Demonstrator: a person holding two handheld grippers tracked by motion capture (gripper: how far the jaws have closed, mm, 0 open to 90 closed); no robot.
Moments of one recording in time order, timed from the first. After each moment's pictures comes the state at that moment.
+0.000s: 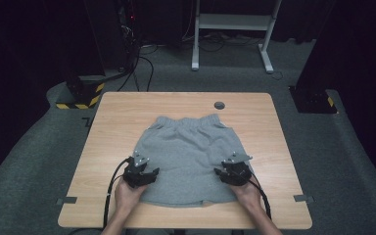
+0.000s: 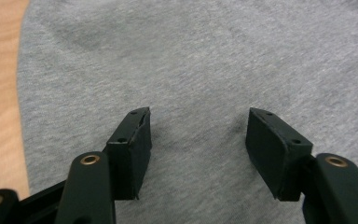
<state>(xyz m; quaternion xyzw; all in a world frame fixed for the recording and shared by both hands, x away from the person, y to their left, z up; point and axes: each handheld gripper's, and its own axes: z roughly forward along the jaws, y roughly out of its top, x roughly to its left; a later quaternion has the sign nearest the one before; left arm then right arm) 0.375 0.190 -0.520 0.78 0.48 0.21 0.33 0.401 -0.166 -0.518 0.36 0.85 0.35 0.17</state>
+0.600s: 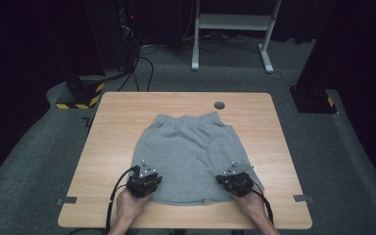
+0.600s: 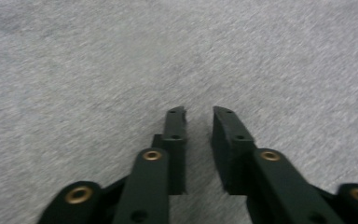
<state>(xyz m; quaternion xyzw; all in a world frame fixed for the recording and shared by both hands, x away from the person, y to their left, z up) 0.336 0.176 -0.516 0.82 0.42 0.18 0.34 0.364 -0.170 -0.516 0.29 0.88 0.35 0.13</state>
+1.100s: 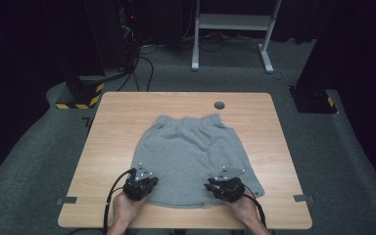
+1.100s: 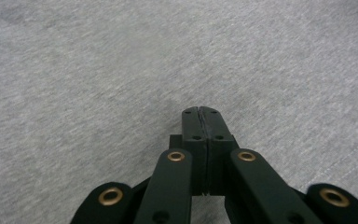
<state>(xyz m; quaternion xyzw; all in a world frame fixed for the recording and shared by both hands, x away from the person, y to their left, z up) 0.328 0.185 -0.516 0.82 0.42 0.17 0.34 0.347 -0.139 -0.513 0.26 0.88 0.37 0.11</state>
